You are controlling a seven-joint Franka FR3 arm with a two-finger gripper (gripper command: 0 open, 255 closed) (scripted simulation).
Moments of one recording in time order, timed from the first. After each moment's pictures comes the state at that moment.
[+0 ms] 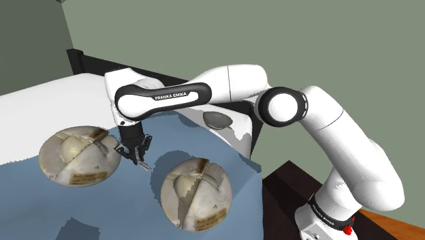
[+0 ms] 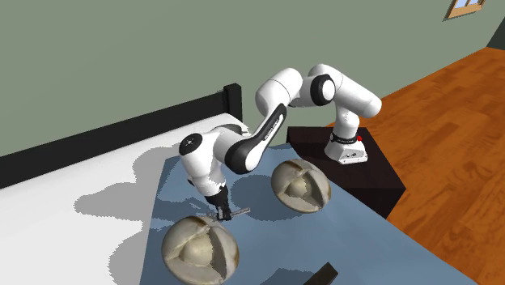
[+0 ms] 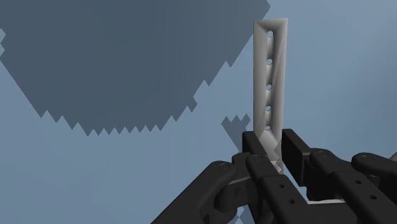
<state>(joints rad) 0.41 1.02 0.52 -0.94 -0.32 1.70 0.66</state>
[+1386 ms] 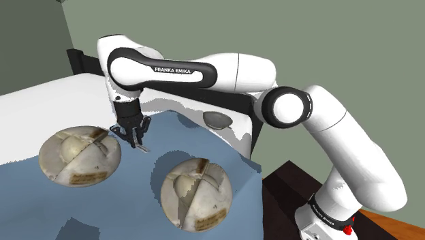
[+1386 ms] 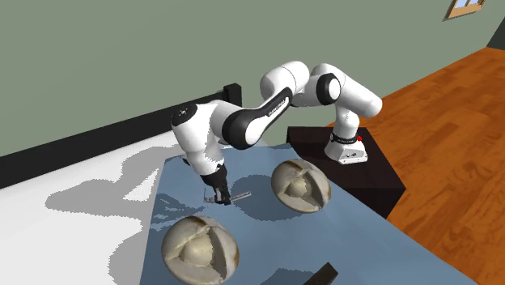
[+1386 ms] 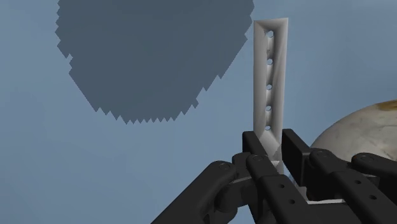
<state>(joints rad) 0.46 1.00 0.53 -0.74 -0.31 1.48 0.65</state>
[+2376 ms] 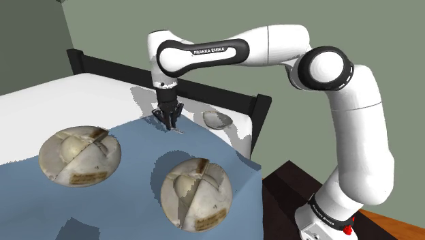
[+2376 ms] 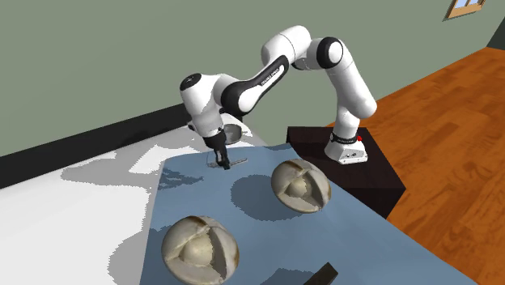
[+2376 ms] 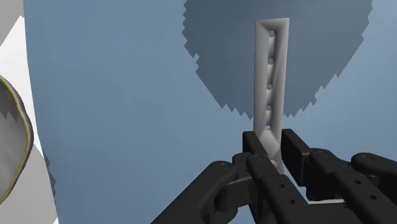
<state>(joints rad) 0.10 0.63 0.58 -1.34 -0.23 1.68 0.51</state>
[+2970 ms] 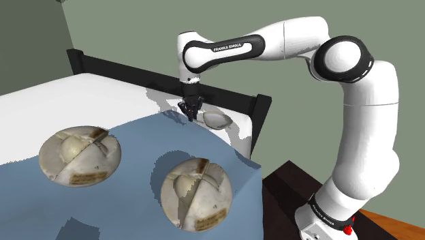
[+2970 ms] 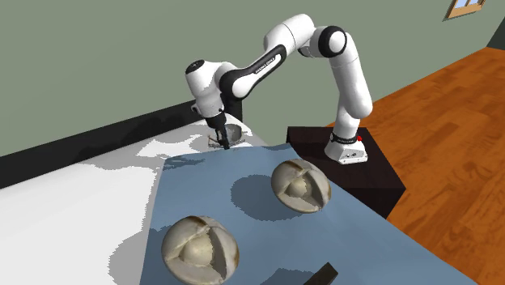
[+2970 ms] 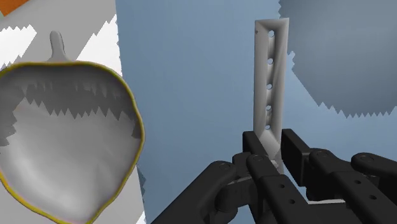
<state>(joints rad) -0.10 0.49 0.56 -1.54 -0.19 1.74 0.33</state>
